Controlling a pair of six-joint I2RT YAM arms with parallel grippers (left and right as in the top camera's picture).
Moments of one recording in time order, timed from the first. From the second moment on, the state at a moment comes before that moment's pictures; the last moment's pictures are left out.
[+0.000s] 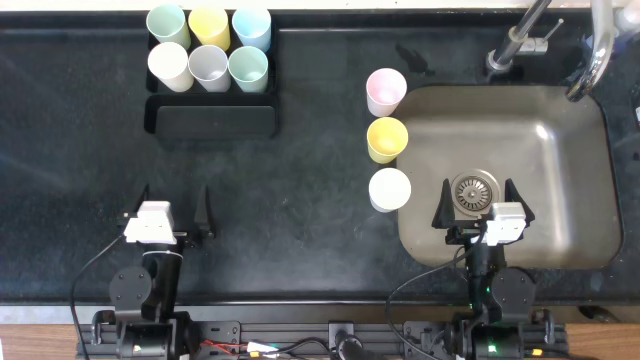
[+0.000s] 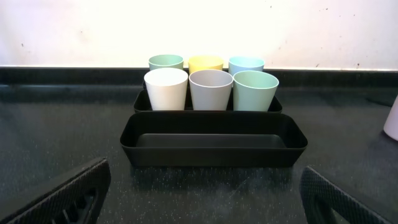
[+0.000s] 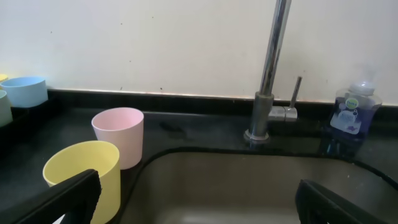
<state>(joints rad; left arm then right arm) 0.04 0.01 0.01 -0.07 0.07 -0.02 -0.01 0.01 0.02 -0.02 -0.02 -0.01</state>
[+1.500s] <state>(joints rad) -0.05 0.73 0.50 0.16 0.17 -0.02 -0.01 0.01 0.02 -0.02 -0.02 -0.01</state>
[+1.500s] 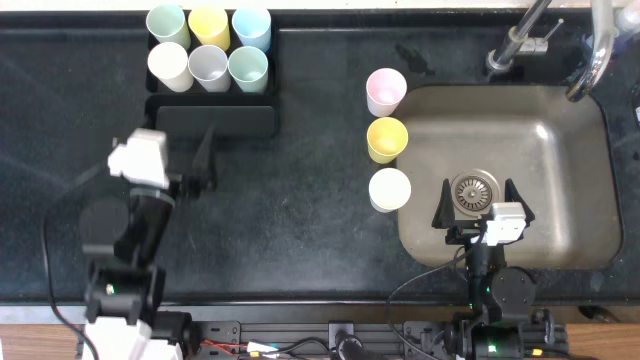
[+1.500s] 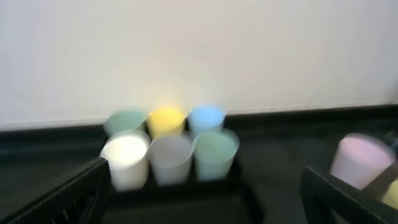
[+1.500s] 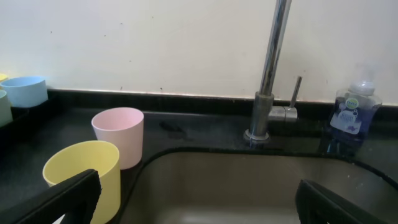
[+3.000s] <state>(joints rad) -0.66 2.06 1.90 -0.61 -0.11 -0.53 -0.01 0.01 0.02 -0.02 -0.02 -0.01</state>
